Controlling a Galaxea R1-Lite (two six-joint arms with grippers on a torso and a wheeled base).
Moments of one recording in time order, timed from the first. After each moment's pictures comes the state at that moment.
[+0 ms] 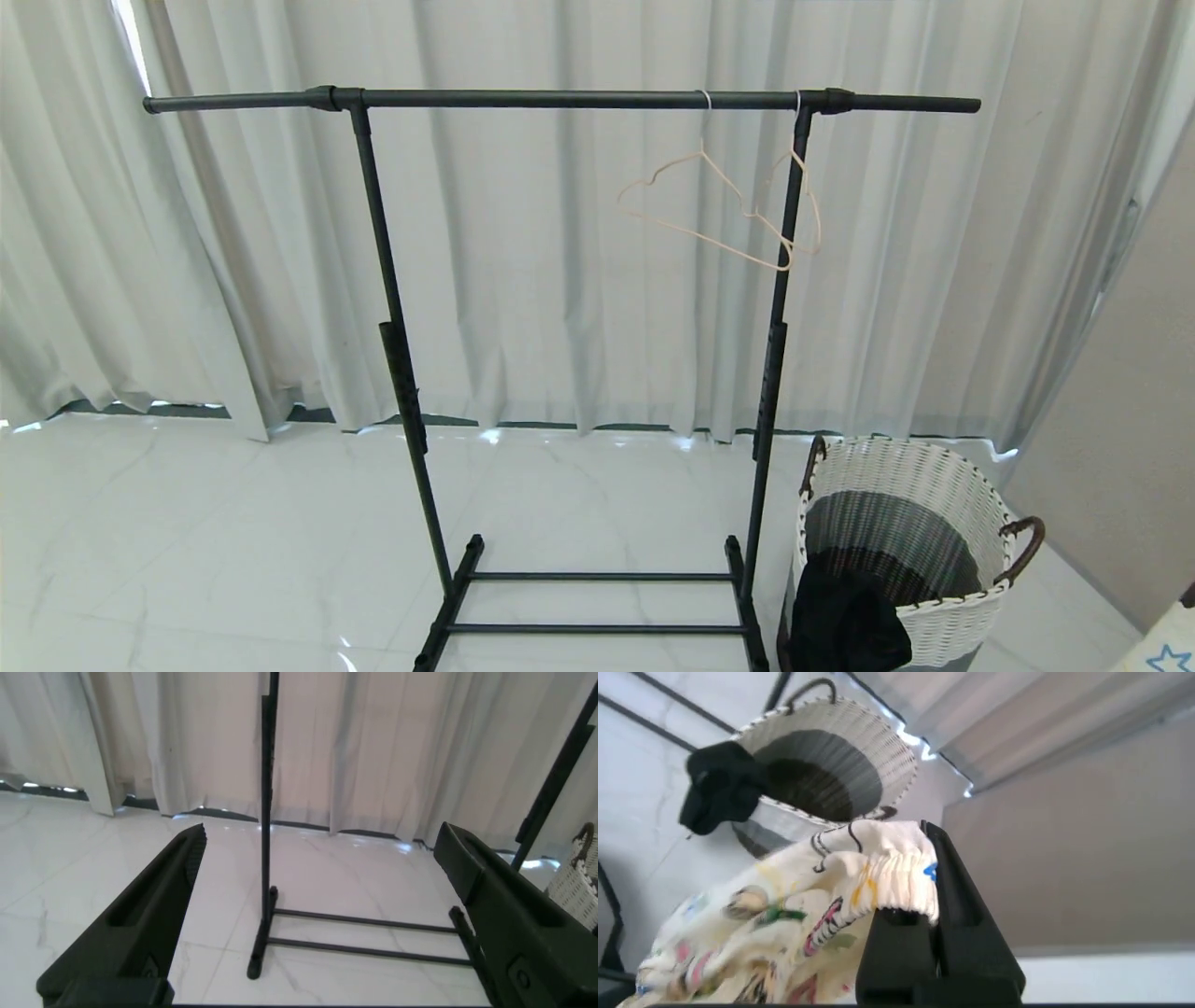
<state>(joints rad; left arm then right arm) 0.01 0.00 0.00 -0.01 0.03 -0.01 -0.14 1.01 -1.39 0.87 0.15 -0.71</state>
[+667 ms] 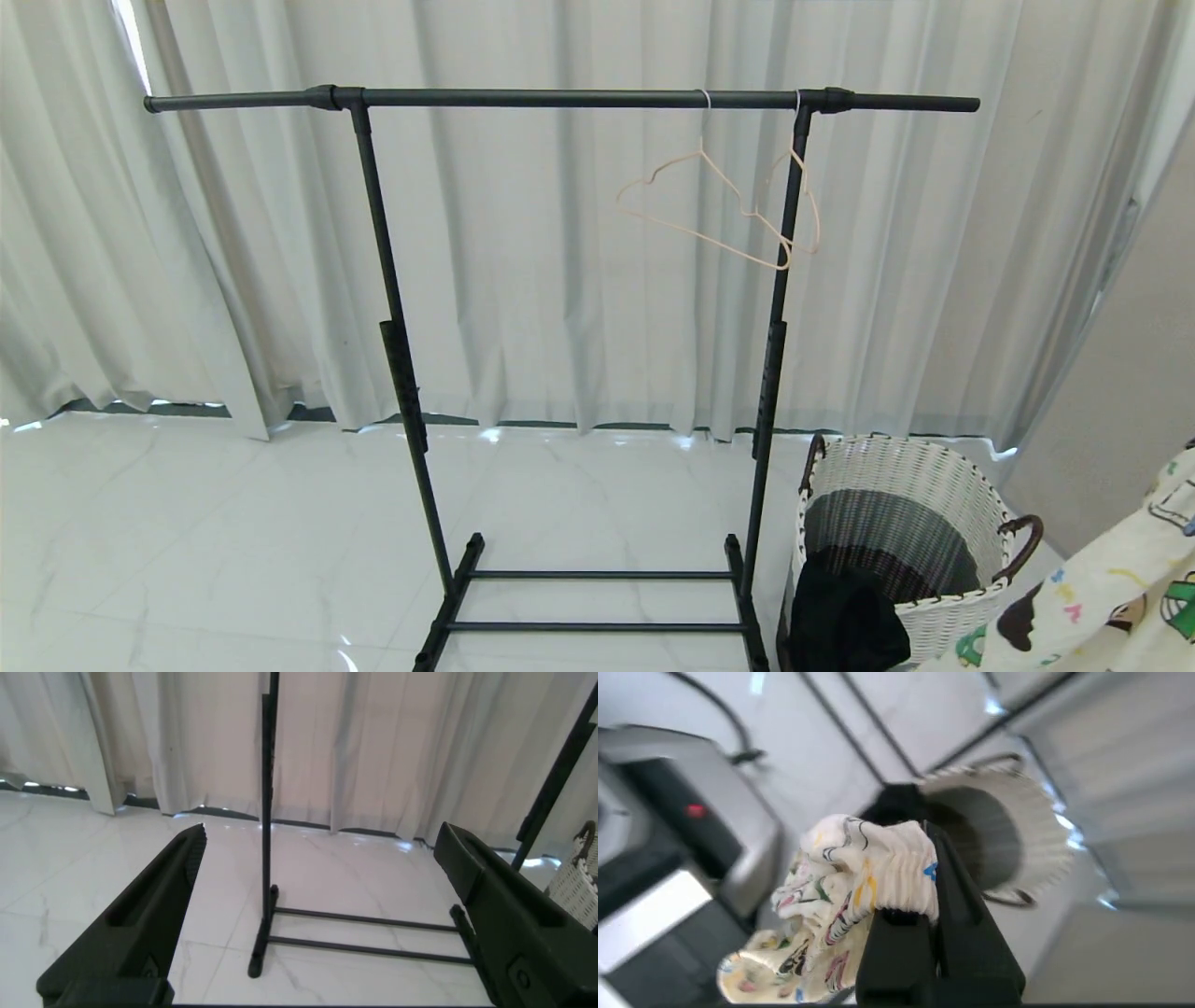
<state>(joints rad) 0.01 0.00 0.00 0.00 0.03 -0.01 0.44 1.13 -1.38 0.94 0.14 -0.53</state>
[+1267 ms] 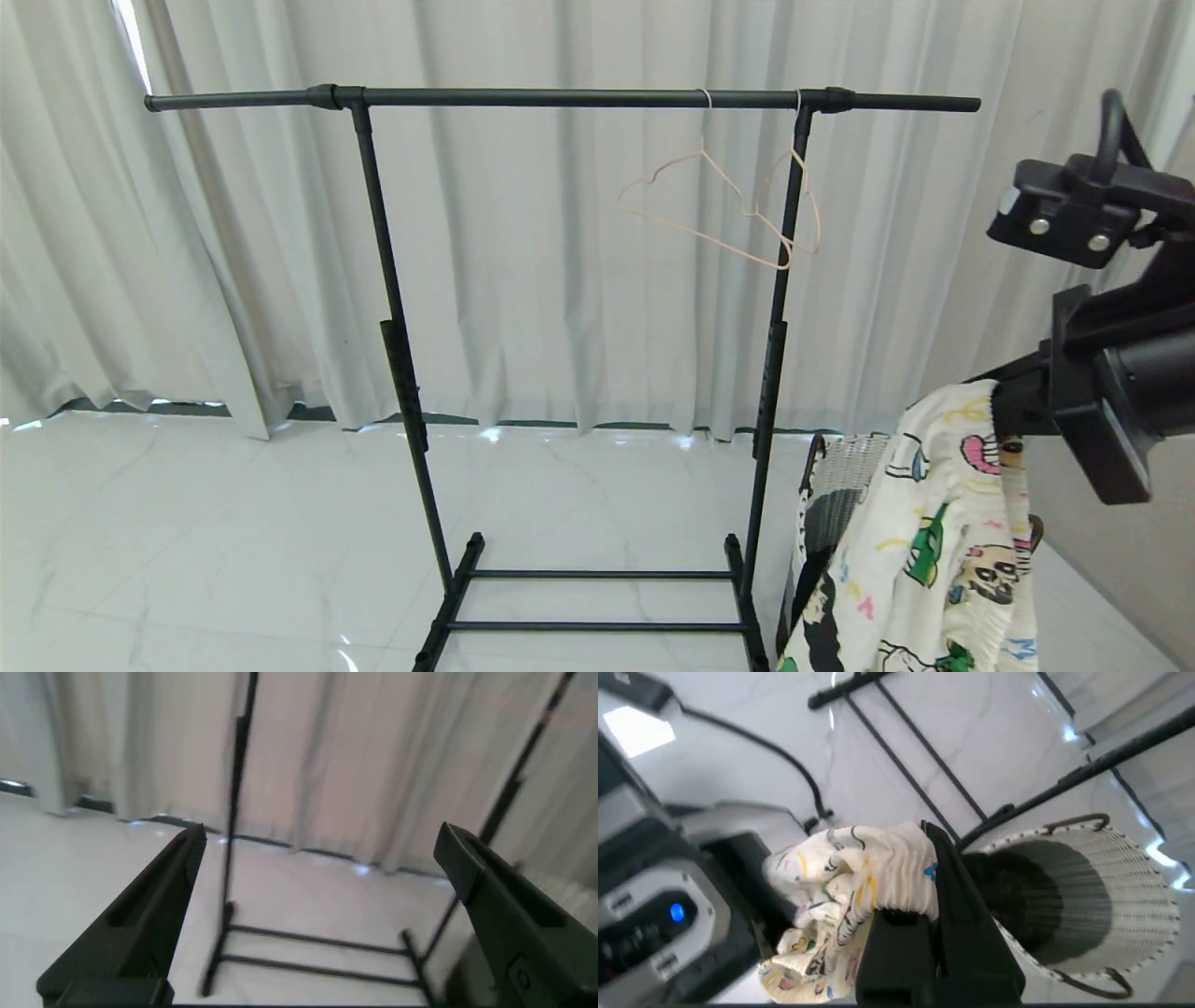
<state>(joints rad) -0.01 0.03 -0.08 -0.02 0.00 -0.15 0.69 1.42 -1.47 0.75 0.14 -0.23</state>
